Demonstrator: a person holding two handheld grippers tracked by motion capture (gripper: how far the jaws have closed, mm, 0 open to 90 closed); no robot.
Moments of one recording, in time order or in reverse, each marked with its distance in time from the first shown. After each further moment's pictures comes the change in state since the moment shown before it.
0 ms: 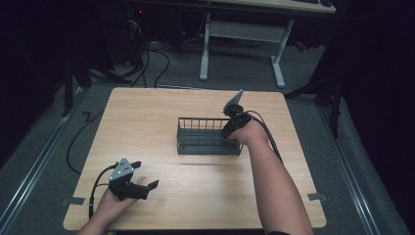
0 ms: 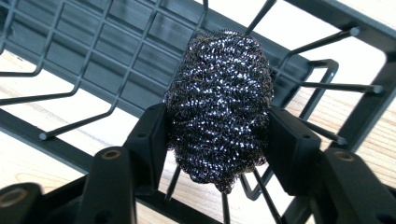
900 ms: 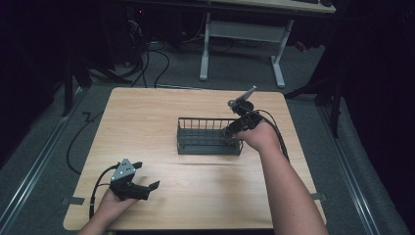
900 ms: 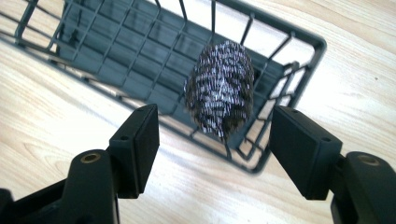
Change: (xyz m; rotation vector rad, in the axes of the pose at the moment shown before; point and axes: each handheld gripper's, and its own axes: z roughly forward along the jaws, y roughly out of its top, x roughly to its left) left arm -0.002 0.000 0.003 0.019 -0.005 0.014; right arm 0.005 -0.036 -0.052 -0.179 0.007 -0.002
